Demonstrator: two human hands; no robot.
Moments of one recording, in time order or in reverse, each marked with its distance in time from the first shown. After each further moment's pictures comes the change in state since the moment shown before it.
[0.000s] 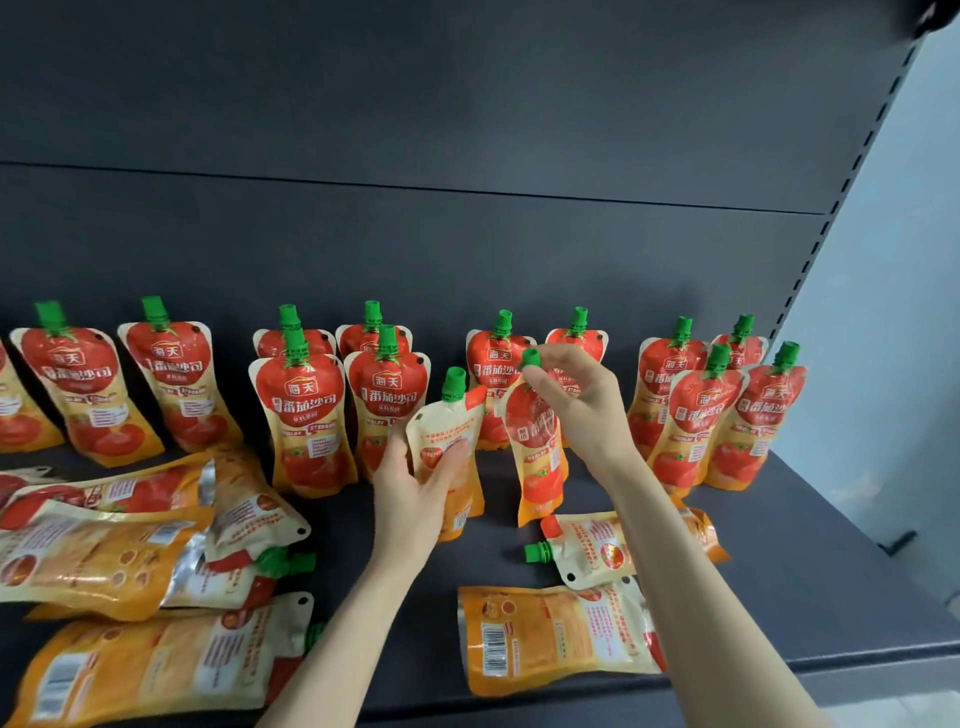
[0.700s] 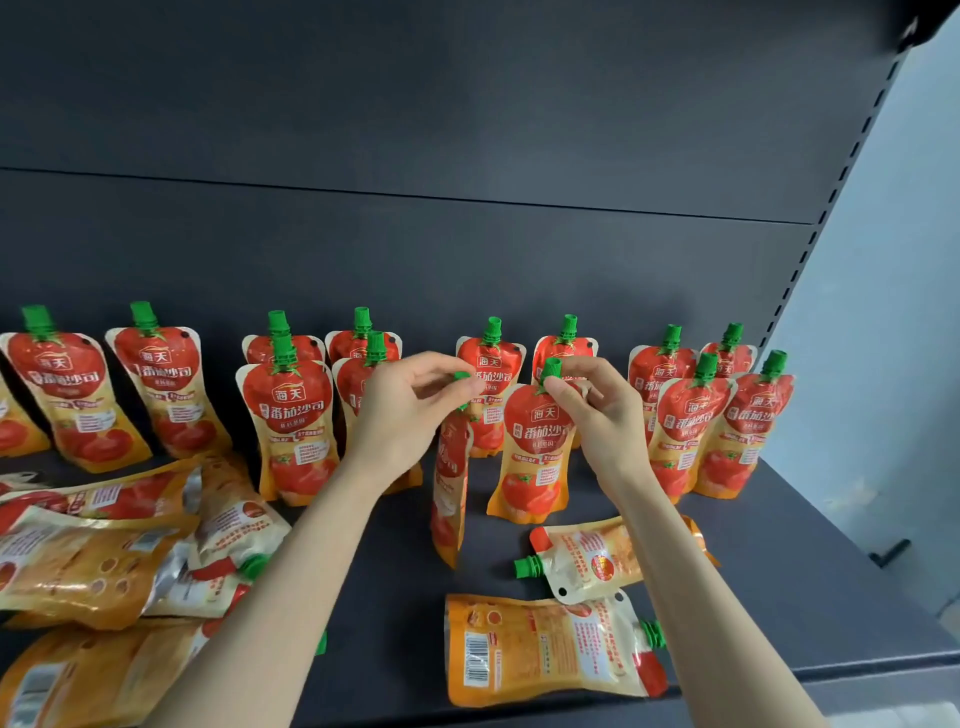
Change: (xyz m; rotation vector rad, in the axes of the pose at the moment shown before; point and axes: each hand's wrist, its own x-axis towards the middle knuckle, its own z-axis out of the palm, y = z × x) left_hand 0.052 0.066 0.001 0.162 -0.259 0.236; right_hand -0.003 0.019 -0.023 0.115 0.103 -0.004
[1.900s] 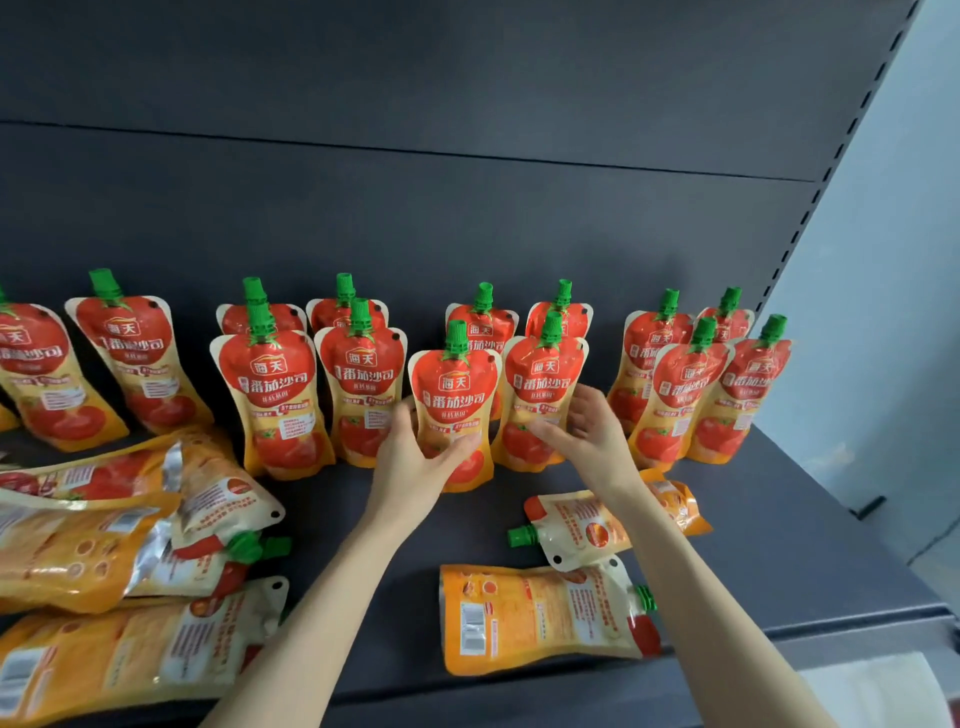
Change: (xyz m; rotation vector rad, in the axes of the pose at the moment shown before) left_hand -0.046 -0.076 0.035 0.020 0.013 -0.346; right_hand -0.028 0.052 -0.014 -0.170 -0.135 0.258
